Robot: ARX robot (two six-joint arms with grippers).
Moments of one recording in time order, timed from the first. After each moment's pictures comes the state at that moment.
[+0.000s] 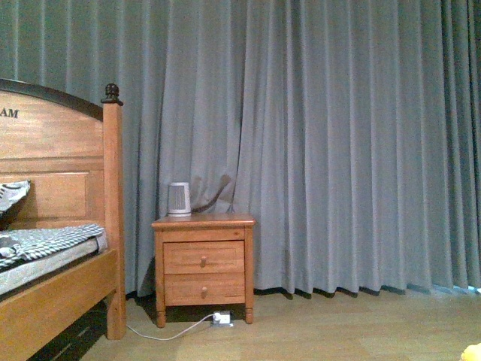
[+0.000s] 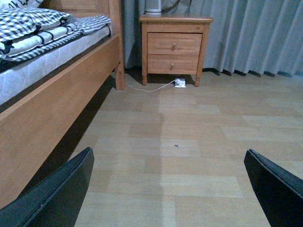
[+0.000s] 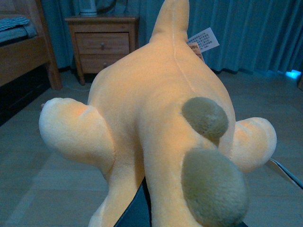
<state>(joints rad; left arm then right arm) 0.00 0.00 0.01 0.00 0.00 0.00 0.00 0.01 0.01 -0.01 0.00 0.01</state>
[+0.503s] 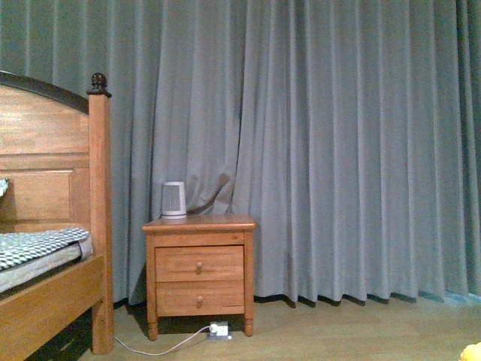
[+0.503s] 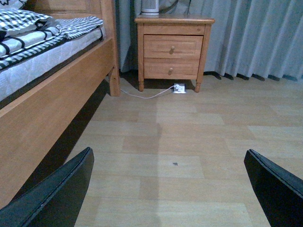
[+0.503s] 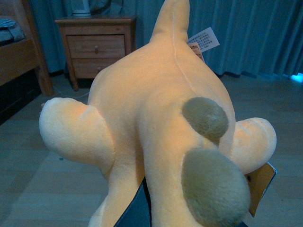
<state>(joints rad) 0.00 0.00 0.01 0.00 0.00 0.00 0.00 0.01 0.01 -0.01 0.00 0.01</state>
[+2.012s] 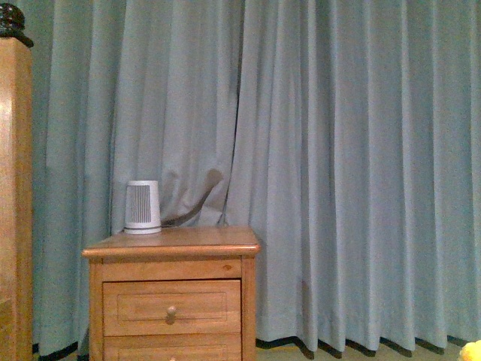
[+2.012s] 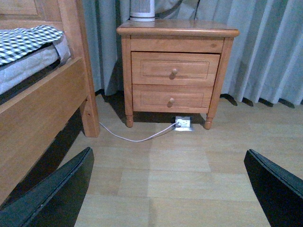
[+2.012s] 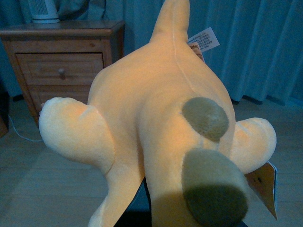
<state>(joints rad) 0.00 0.00 0.01 0.00 0.00 0.00 0.00 0.01 0.01 -0.01 0.00 0.01</state>
